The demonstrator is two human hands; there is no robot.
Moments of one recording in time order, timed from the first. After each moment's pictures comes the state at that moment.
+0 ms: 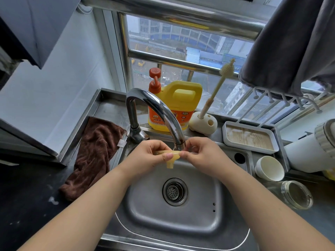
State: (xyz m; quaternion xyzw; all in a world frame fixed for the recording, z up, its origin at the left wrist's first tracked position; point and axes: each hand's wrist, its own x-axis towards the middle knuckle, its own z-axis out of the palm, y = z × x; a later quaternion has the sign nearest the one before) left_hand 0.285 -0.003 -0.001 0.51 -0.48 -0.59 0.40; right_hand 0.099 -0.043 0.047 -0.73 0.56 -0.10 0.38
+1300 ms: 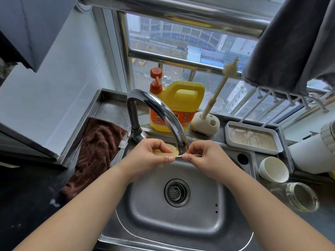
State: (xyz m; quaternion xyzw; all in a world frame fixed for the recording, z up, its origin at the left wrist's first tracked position) left_hand 0.288 -0.011 0.003 0.53 -0.44 -0.62 0.39; right_hand 0.095 -0.045 0.039 -0.73 0.55 -0.12 0.40
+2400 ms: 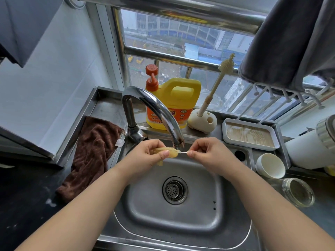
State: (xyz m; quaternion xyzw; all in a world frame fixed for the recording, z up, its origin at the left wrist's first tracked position) left_hand 0.284 -0.007 -0.001 0.51 -0.50 -0.59 0.37; right_hand 0.082 -0.048 0.041 -0.70 0.56 -0.12 0.43
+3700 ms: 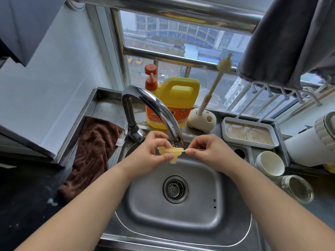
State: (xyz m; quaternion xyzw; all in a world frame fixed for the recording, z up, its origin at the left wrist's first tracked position) left_hand 0.281 -0.009 0.000 0.51 -0.58 -0.53 0.34; right_hand 0.079 -0.050 0.046 -0.72 0.53 -0.11 0.43
